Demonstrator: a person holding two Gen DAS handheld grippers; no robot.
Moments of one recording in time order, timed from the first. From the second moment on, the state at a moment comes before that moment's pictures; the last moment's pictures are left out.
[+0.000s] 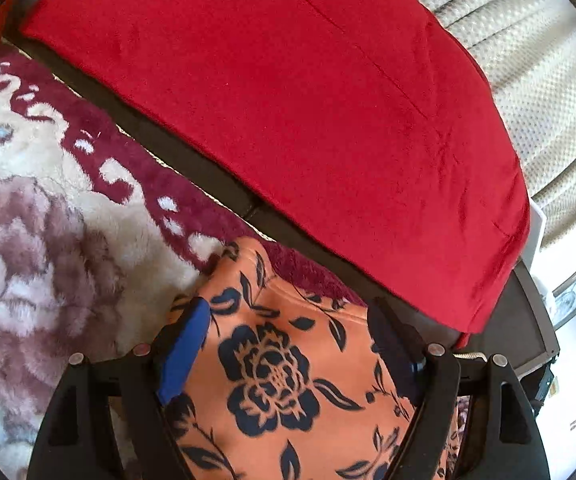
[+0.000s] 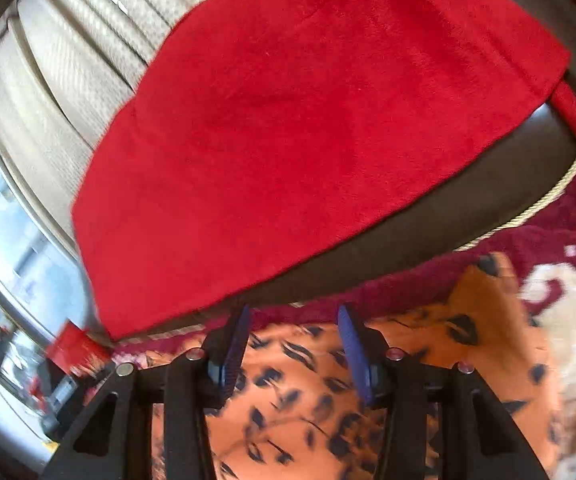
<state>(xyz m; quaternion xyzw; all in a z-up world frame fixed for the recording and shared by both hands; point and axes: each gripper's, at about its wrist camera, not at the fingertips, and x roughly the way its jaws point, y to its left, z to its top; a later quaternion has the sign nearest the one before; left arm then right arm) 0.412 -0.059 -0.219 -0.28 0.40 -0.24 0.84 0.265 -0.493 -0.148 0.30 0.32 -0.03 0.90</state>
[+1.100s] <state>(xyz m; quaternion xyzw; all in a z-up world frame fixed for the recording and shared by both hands) 0.262 -0.093 -0.233 0.03 0.44 -0.16 0.88 0.057 -0.468 -0.191 0.52 0.34 -0.01 0.78</state>
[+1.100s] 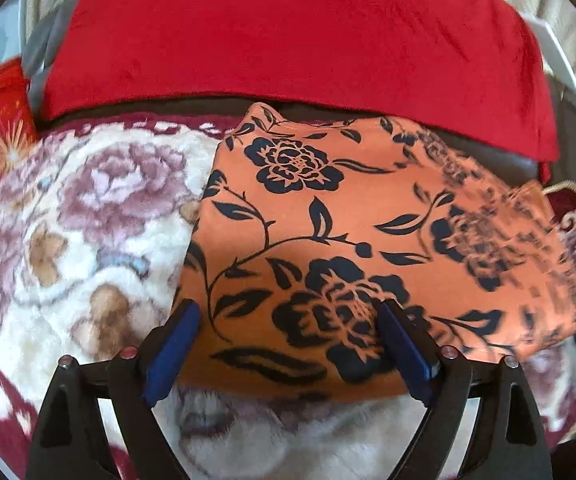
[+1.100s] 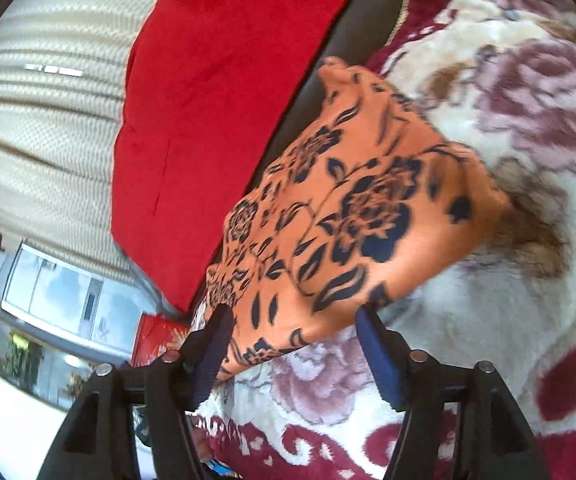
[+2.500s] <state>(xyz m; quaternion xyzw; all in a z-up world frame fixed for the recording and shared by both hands) 0.262 -0.116 -0.236 0.08 0.43 -0.12 0.89 0.120 -0.432 -0.185 0.39 0.37 -0.02 0.85</state>
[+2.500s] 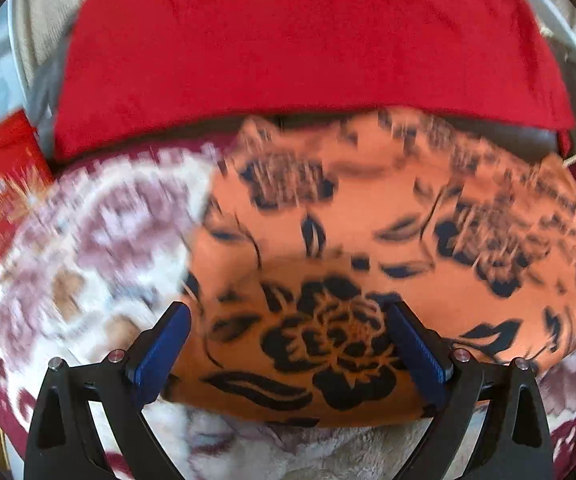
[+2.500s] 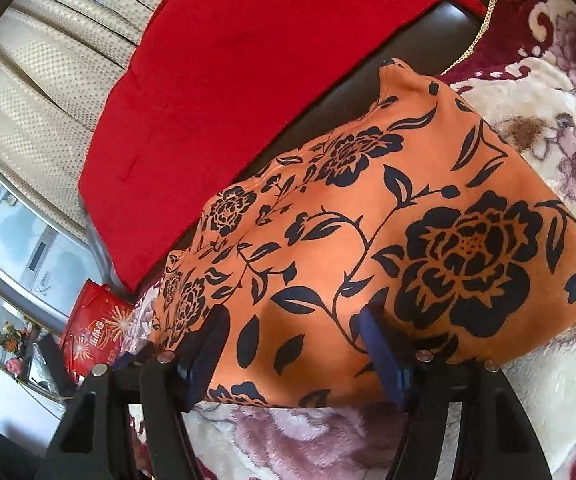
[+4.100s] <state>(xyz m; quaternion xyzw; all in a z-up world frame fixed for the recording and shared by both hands) 0.251 -0.102 -0.202 0.02 0.39 -0.17 0.90 0.040 -0.464 -0.191 0.50 0.34 -0.07 0.79</state>
